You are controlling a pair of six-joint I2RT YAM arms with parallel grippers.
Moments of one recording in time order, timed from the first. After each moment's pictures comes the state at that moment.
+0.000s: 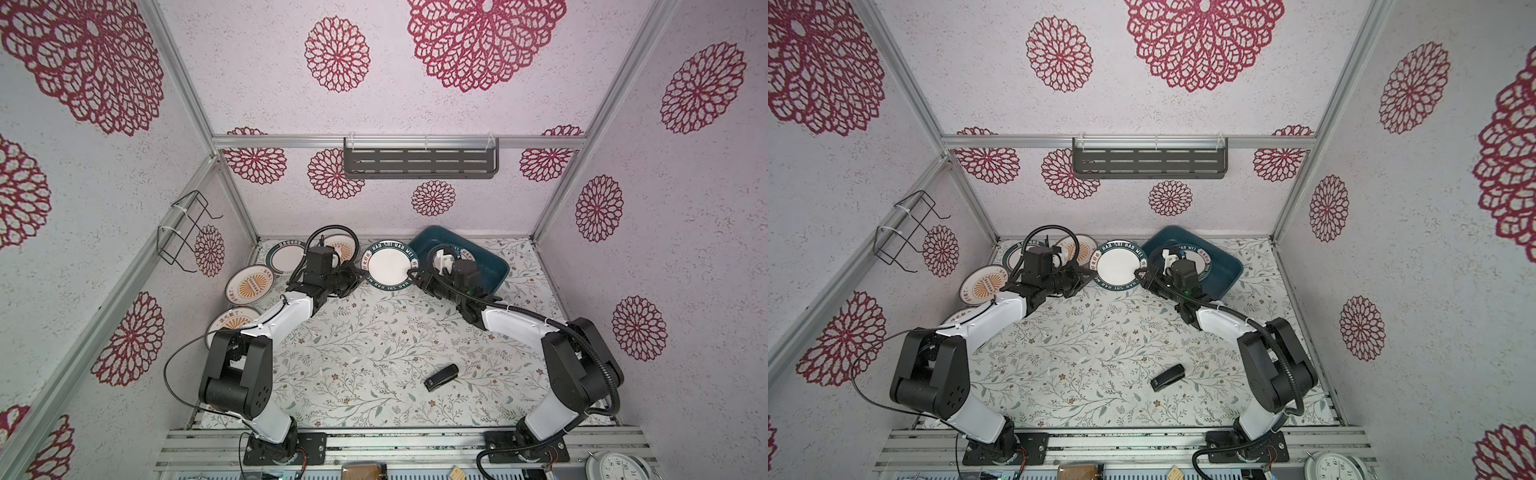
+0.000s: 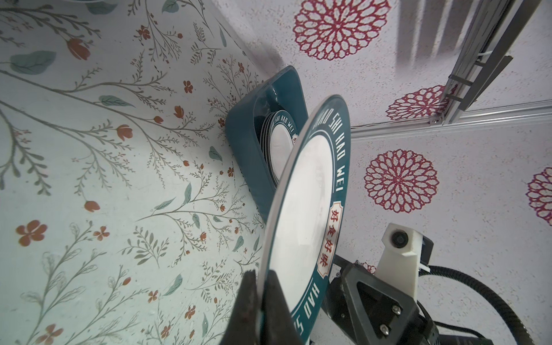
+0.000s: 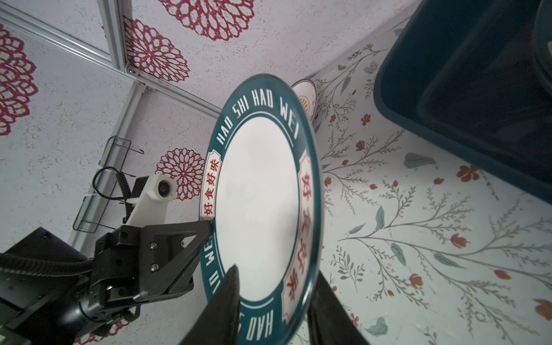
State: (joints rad) left arm -0.26 1.62 1.08 0.00 0.49 -0.98; right arm 0.50 1.64 0.98 0.38 -0.34 0.96
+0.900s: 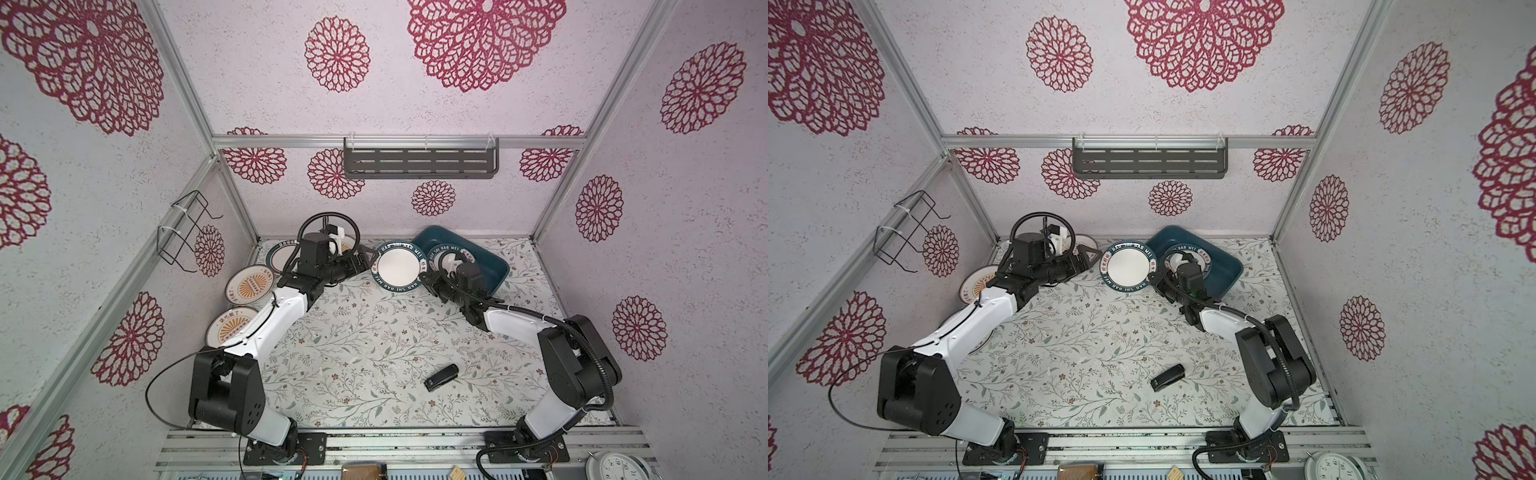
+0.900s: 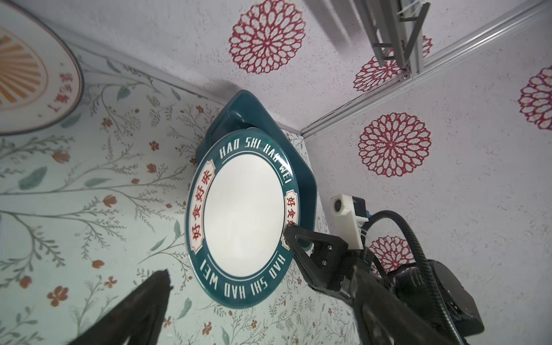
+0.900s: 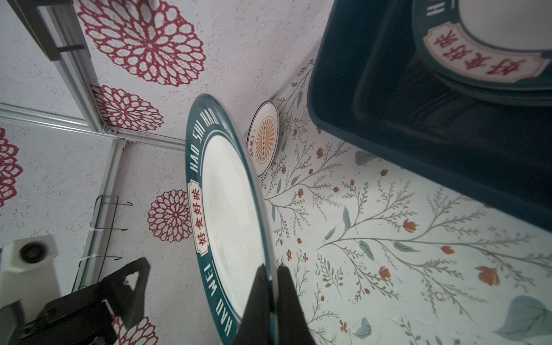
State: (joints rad) left arm -0.28 1.50 1.21 -0.14 0.44 -0.64; right arm 0.44 1.66 0.92 0.40 -0.26 1.11
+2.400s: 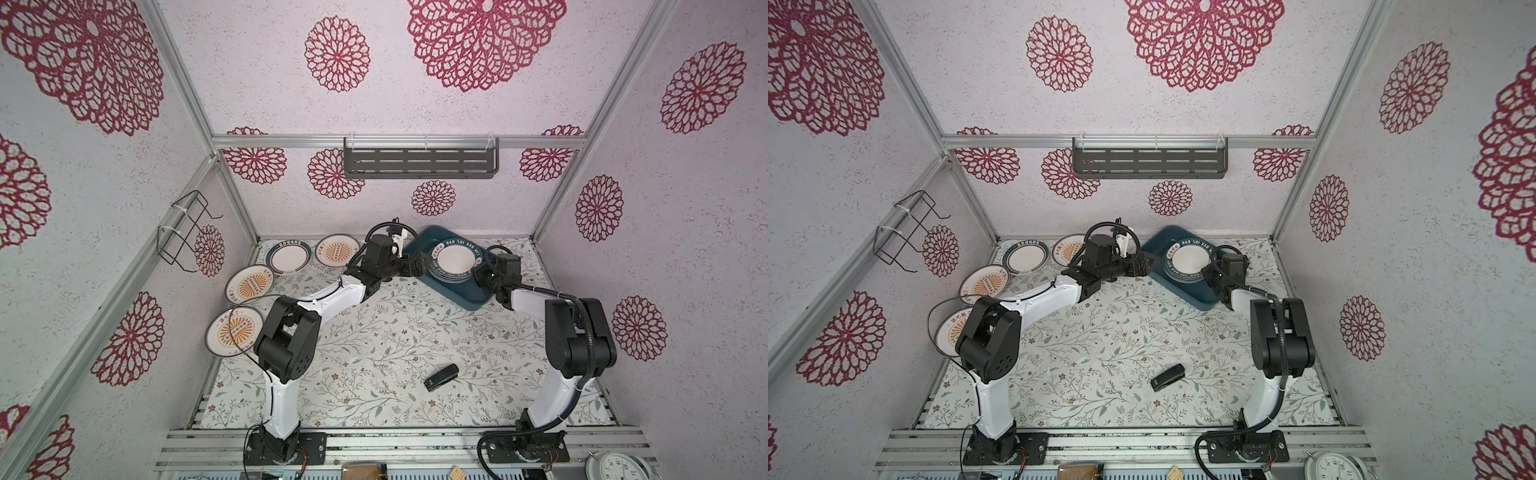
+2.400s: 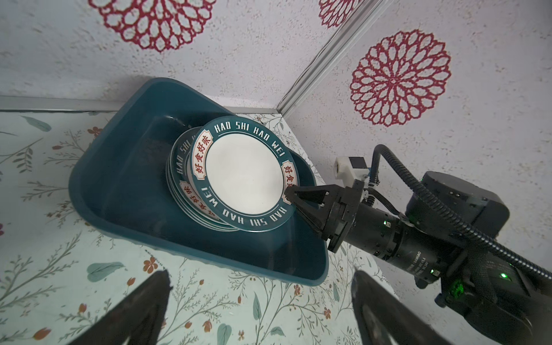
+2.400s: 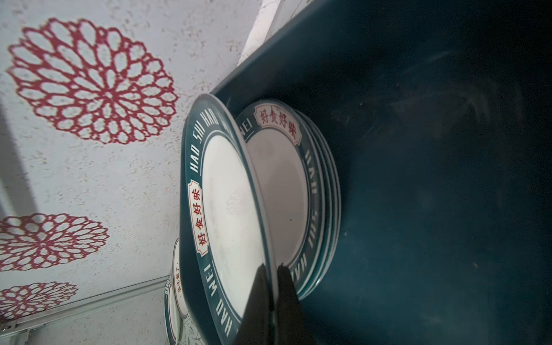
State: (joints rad) left arm -0.56 1.99 1.48 0.13 0.32 -0.50; right arm 0.08 1.87 1.07 0.25 -0.18 1.09
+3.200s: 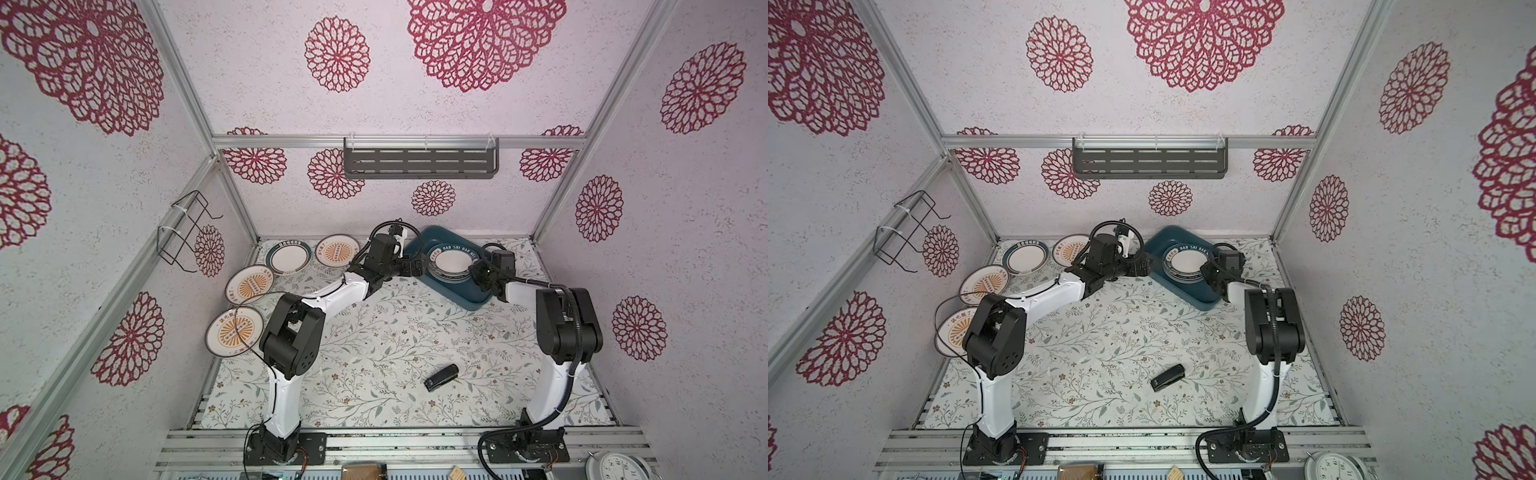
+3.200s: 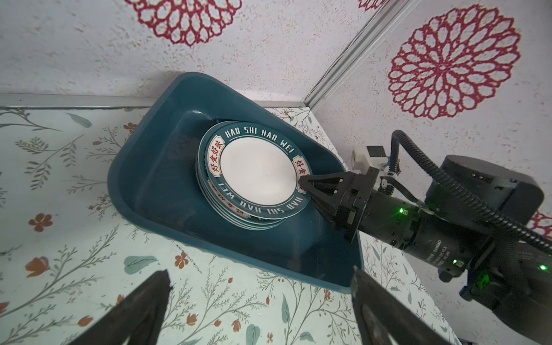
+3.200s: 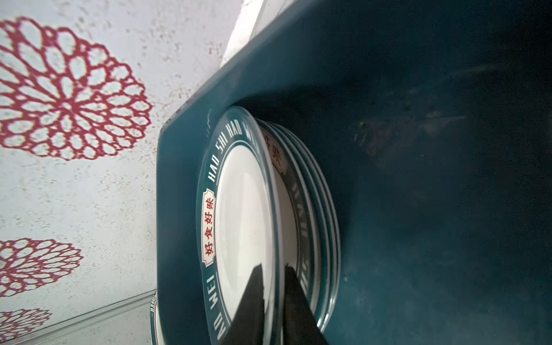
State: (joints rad) left arm -0.56 2.02 1.54 0.03 0.23 -0.45; right arm 0.08 1.98 1.20 0.18 -0.16 1.08
